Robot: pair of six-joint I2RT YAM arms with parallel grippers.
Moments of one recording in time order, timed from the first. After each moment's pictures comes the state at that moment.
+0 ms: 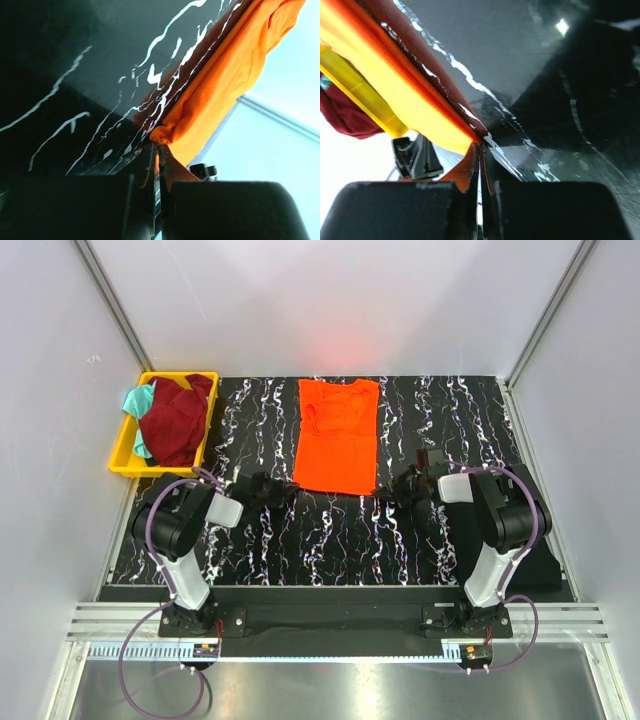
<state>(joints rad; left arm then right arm) -0.37 1.79 0.57 0.57 0.10 -1.61 0.21 1.83 0.78 0.13 -0.47 1.31</state>
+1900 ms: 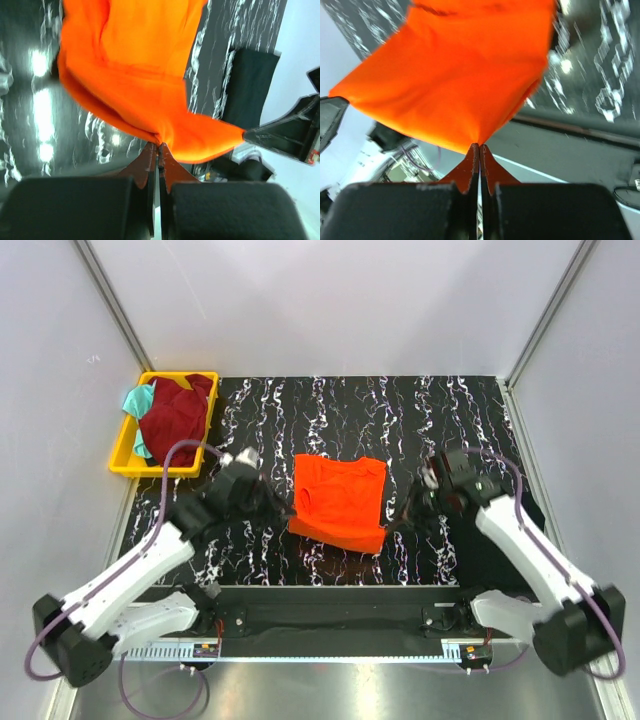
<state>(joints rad) -0.71 0.93 0.84 -0.64 0.04 -1.07 0.39 1.06 0.89 -0.90 -0.47 0.86</state>
